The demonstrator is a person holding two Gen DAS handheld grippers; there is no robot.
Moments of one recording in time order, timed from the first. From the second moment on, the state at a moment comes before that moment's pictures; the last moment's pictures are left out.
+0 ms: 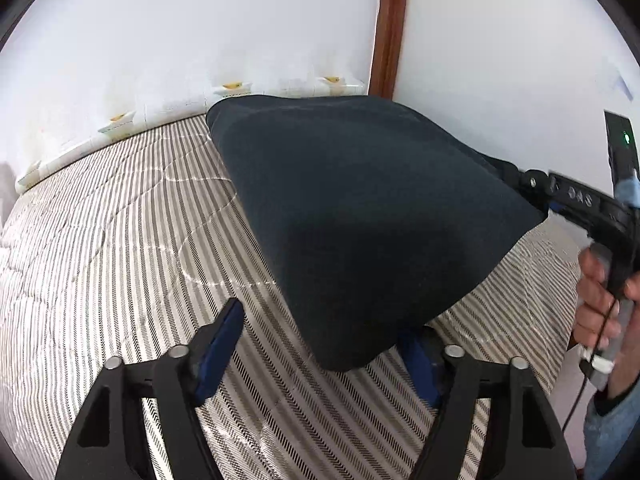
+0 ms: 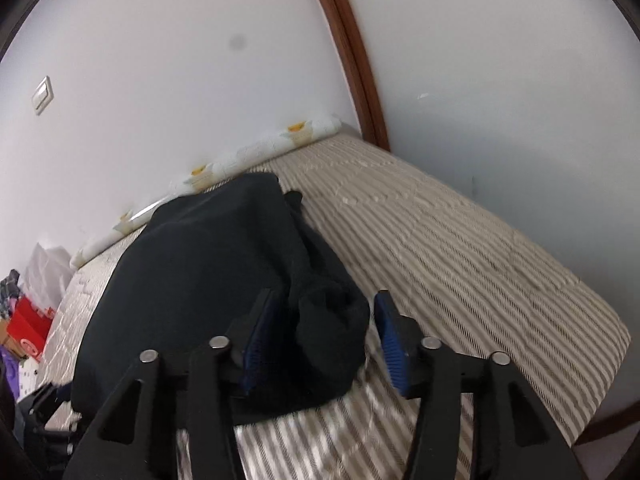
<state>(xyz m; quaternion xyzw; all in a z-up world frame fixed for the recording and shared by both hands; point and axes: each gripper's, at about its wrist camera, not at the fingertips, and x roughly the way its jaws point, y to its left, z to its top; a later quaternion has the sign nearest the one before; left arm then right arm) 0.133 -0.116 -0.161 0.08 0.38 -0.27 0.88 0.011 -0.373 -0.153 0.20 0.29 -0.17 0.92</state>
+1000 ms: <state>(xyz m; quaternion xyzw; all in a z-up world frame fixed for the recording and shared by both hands) 0.146 0.055 -0.129 -0.01 0.38 -0.15 0.91 0.128 -0.240 -0.163 0.21 0.33 -0.01 0.92</state>
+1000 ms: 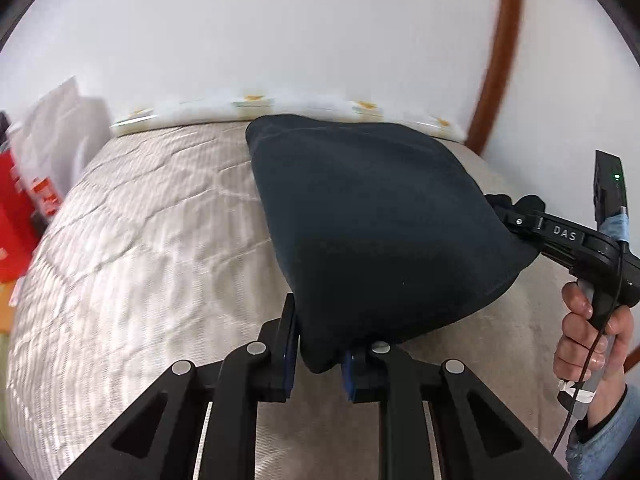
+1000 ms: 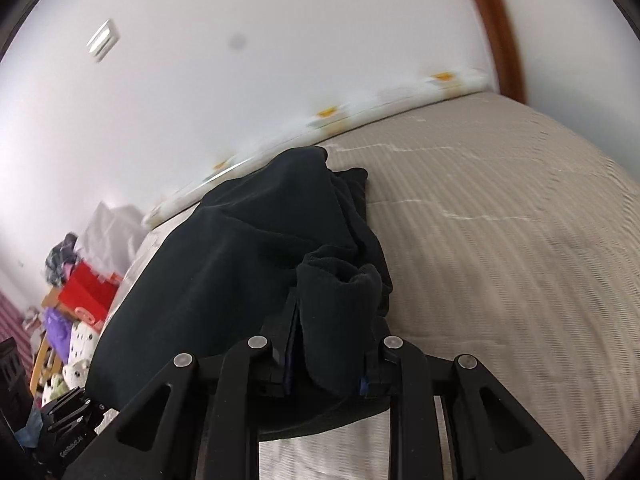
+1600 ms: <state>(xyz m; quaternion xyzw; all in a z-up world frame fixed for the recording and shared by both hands) 0.134 0.065 -0.150 0.00 0.43 -0.19 0.88 0.068 -0.230 -0.121 0.14 0.27 0.00 0.95</state>
